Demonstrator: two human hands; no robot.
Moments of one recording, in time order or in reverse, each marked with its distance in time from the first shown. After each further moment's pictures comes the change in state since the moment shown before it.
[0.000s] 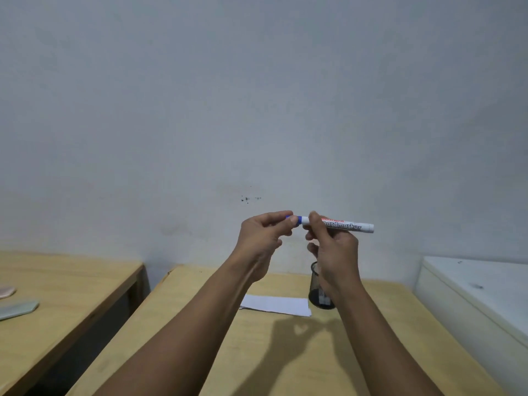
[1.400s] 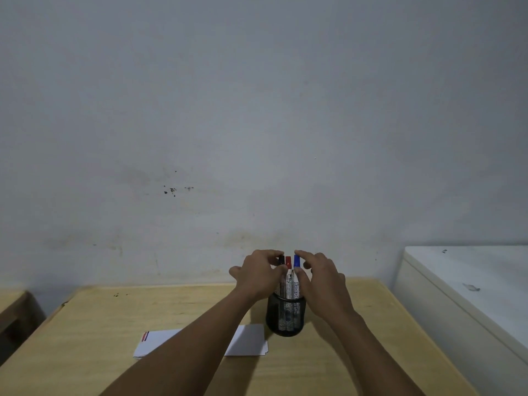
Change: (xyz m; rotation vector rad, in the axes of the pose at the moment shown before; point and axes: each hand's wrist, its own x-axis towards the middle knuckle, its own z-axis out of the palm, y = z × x) left_hand 0.180 -0.196 0.078 1.012 -0.049 -0.012; right_hand 0.144 0.151 -0.125 -1.252 -0.152 -0.044
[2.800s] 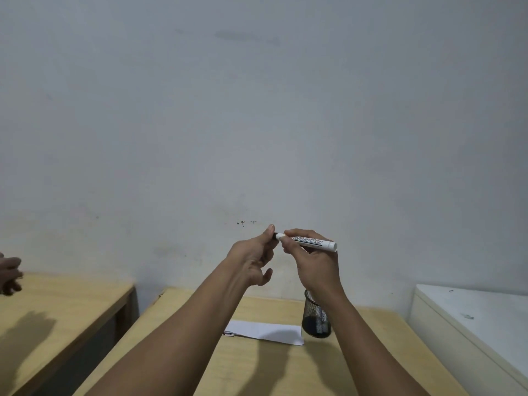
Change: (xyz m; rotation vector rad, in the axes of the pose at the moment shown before) left_hand -0.150 0.041 -0.214 -1.179 -0.104 -0.397; right_hand -0.112 -0.194 -0.098 1.087 0.119 -0.240
